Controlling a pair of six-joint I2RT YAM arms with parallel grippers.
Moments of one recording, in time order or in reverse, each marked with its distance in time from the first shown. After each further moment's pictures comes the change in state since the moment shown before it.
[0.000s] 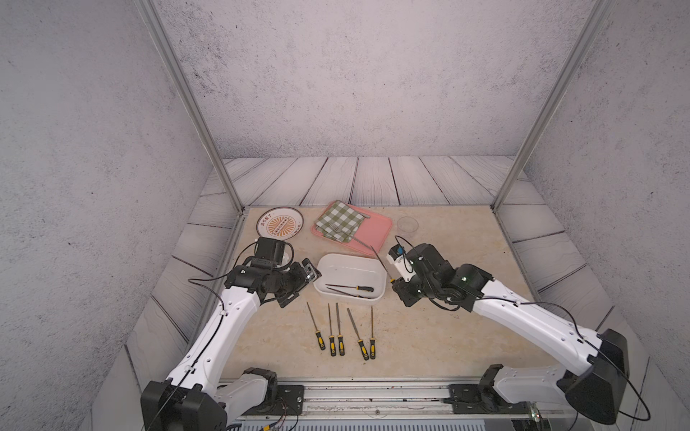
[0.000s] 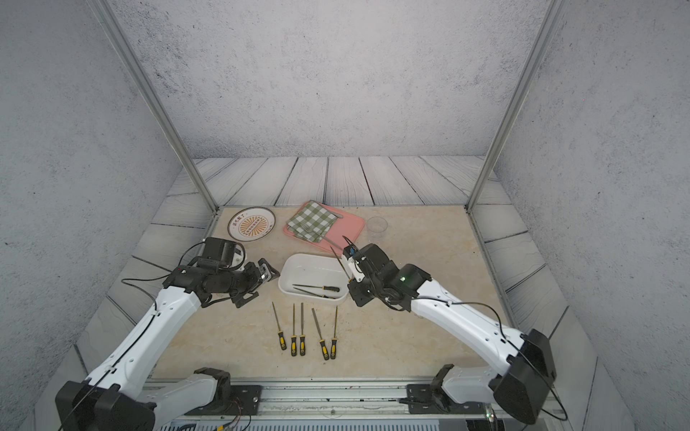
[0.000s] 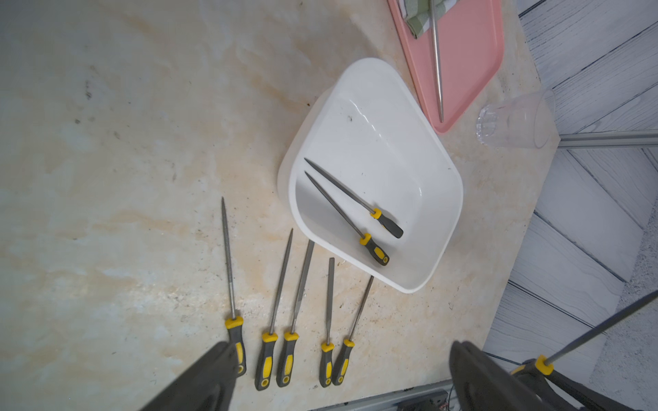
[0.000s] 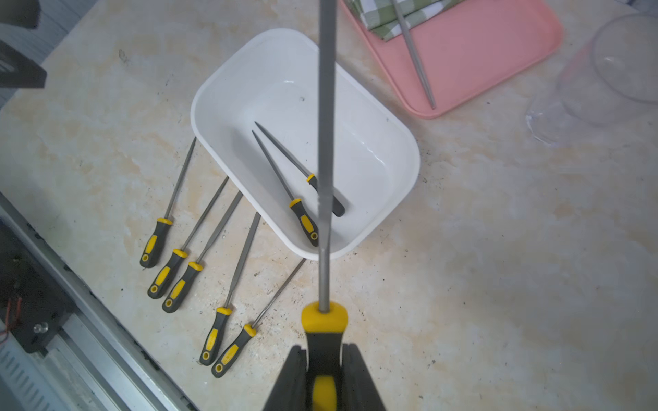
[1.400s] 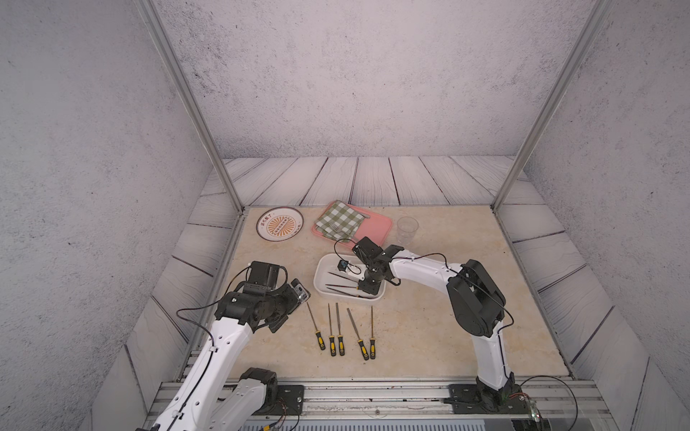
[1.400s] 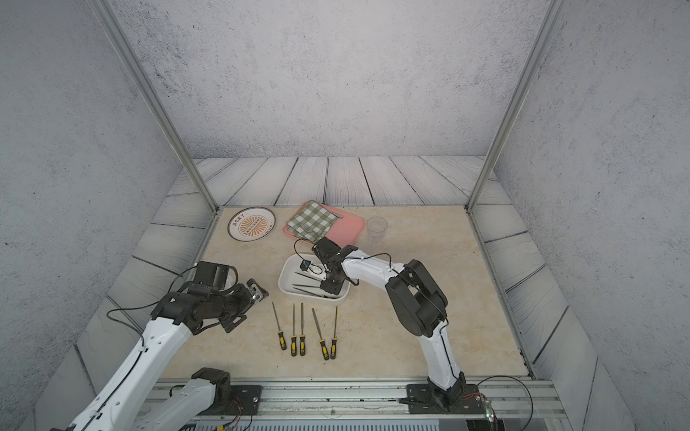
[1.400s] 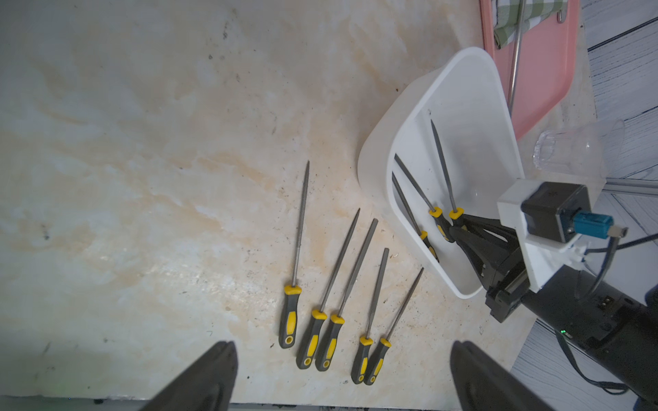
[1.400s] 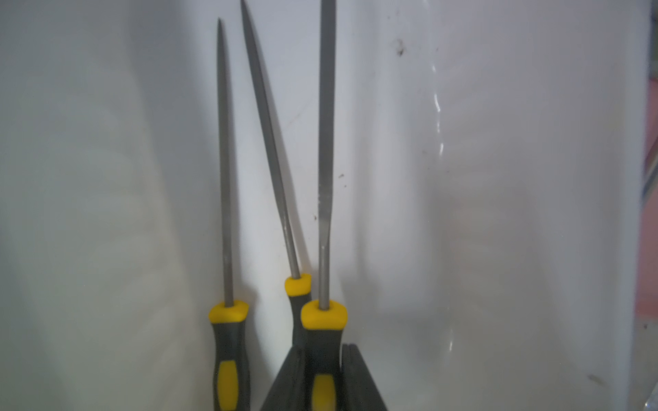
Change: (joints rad) left arm 0.005 -0.224 -0.169 -0.084 -0.100 -0.115; right arm 0.005 0.719 0.390 0.058 0.020 -0.576
